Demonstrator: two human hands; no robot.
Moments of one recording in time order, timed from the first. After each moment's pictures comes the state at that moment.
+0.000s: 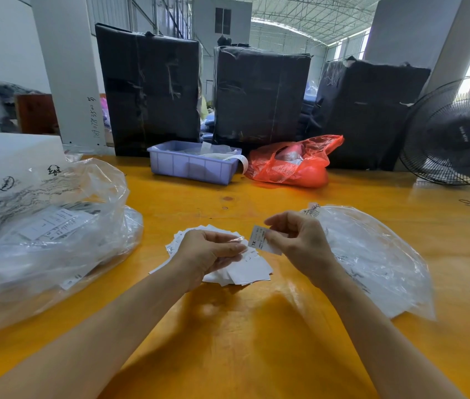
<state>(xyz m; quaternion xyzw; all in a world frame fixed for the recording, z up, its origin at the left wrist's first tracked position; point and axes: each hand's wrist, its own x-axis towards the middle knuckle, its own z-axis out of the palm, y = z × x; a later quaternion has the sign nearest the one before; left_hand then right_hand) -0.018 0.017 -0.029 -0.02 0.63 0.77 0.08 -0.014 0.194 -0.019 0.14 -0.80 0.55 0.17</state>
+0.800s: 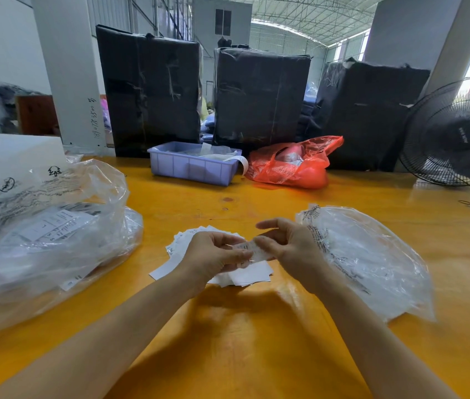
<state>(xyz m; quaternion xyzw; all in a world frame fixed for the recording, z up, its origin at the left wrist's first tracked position) -0.018 0.024 -0.038 0.04 0.70 0.71 0.04 -0.015 0.188 -0.027 0.13 -0.81 0.57 0.09</state>
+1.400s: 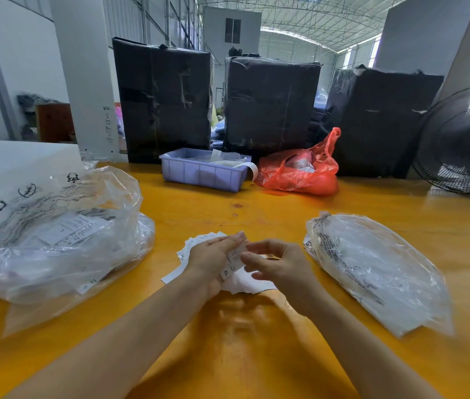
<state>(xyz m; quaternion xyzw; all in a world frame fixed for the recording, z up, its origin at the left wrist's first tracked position) -0.019 0.024 -0.032 -0.09 0.56 0.83 0.04 -0.003 0.160 -0.035 0.11 -0.76 0.65 0.03</state>
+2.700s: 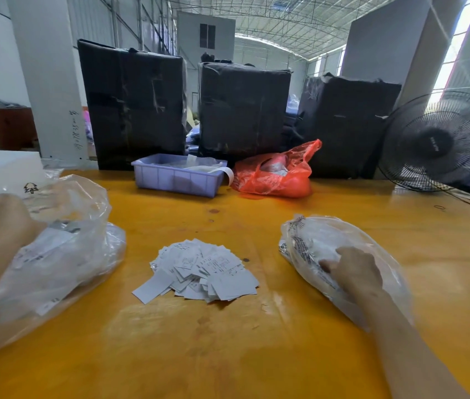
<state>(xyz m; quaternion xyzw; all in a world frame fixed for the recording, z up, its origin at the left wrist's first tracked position) -0.152 -0.286 -0.039 -0.21 0.94 0.11 -0.22 -0.034 0.301 -0.042 -0.22 -0.95 0.14 0.15</state>
